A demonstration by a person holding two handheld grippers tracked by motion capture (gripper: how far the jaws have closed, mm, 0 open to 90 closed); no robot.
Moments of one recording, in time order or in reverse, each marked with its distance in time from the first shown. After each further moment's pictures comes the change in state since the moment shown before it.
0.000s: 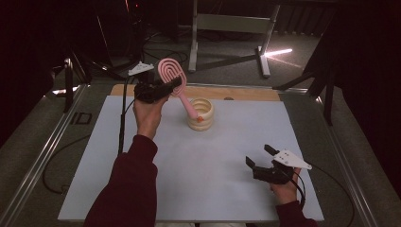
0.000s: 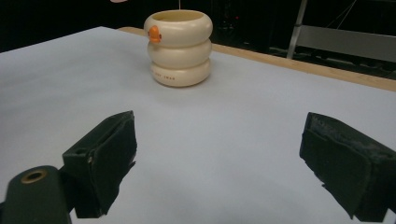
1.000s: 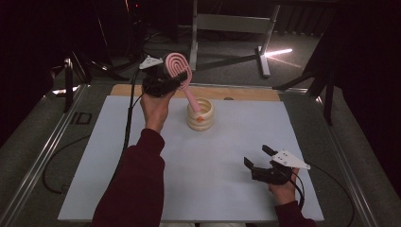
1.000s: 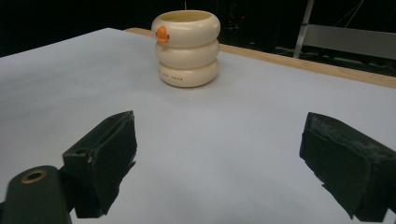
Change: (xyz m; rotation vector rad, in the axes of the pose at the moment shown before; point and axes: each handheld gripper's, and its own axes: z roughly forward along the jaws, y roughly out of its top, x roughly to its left) left arm -0.007 0.011 0.025 -0.002 0.031 0.036; right arm 0.003 0.000 0.002 0.001 0.020 0.010
